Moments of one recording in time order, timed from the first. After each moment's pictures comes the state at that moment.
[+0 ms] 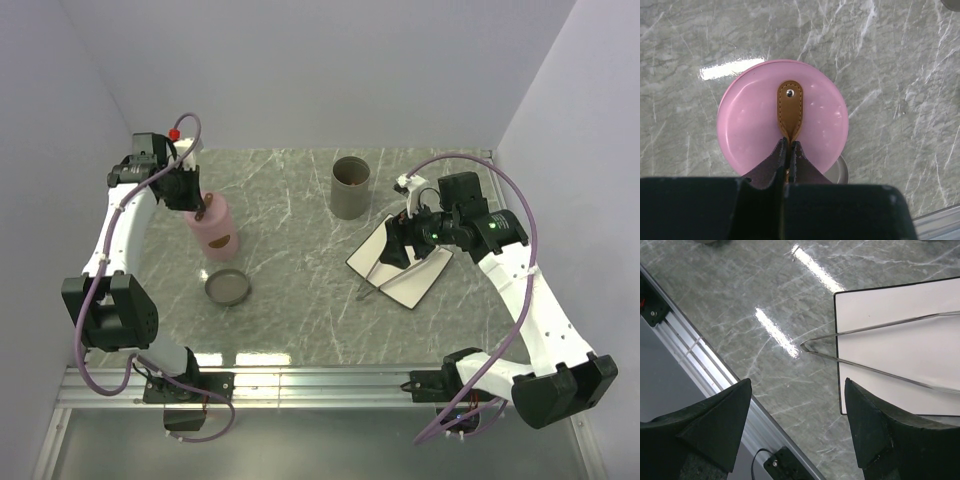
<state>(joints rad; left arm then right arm) 0.08 1.55 1.49 -0.88 0.31 0.11 0.30 1.15 1.27 -0.99 -0.53 -0.19</state>
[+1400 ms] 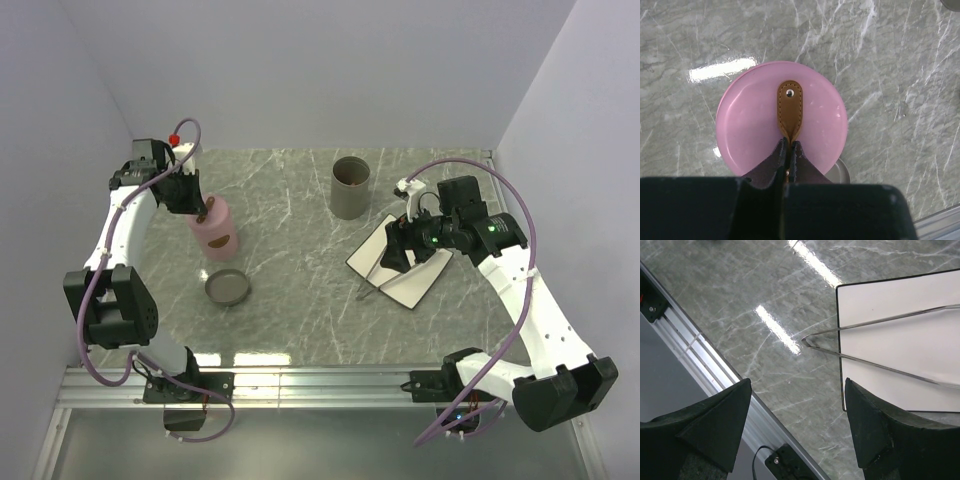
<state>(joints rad) 0.10 1.59 1.44 -0.82 0.37 0.12 0.30 1.13 1.23 -0.99 -0.53 -0.19</state>
